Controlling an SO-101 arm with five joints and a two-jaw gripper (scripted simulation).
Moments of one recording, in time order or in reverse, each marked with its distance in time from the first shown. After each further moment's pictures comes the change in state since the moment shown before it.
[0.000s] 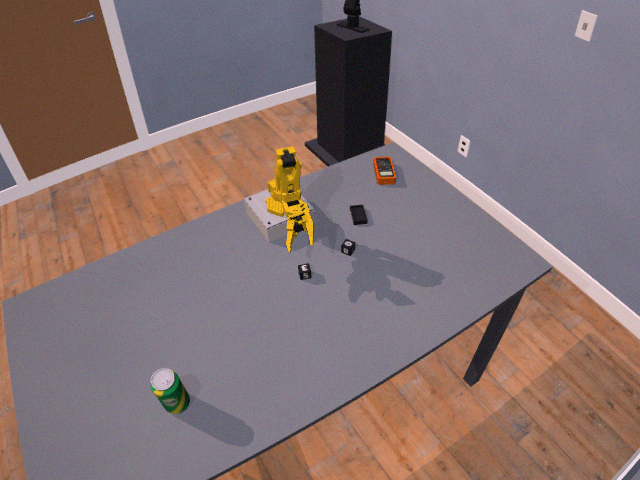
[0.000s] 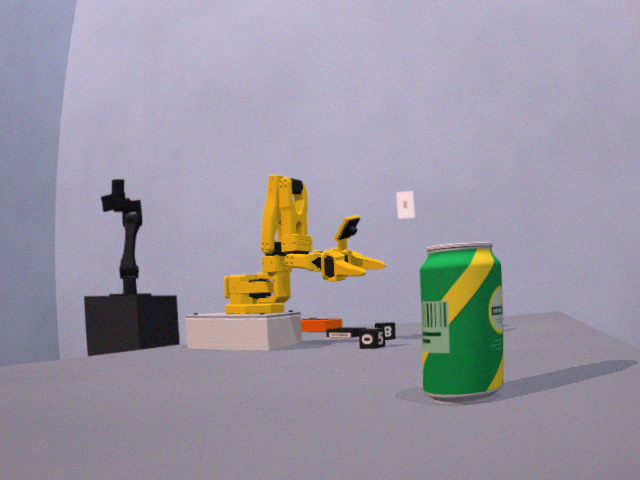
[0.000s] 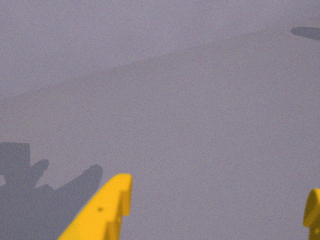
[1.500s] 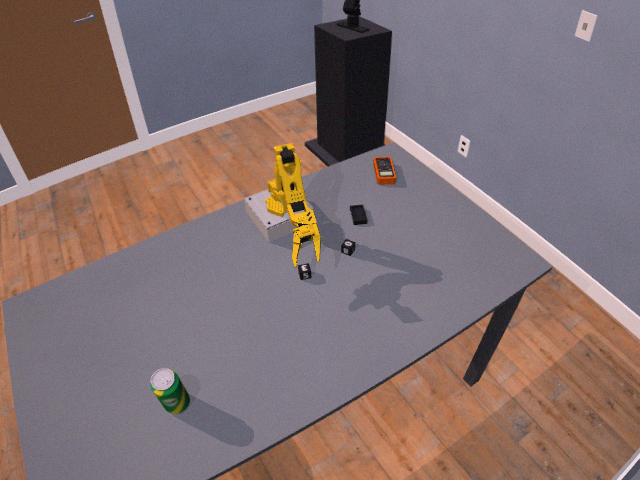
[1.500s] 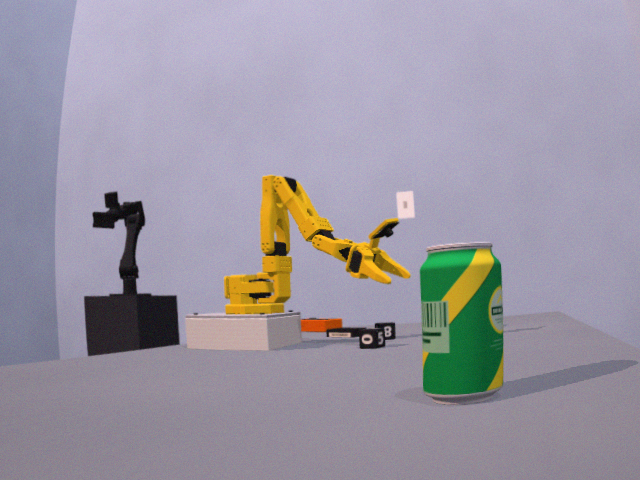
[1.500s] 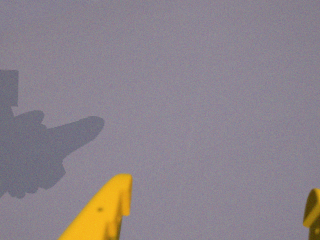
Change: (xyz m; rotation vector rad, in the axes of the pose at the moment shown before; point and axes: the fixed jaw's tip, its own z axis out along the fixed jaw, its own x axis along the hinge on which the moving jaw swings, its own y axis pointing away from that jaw) arm 0.015 0.001 0.045 0.046 0.302 -0.031
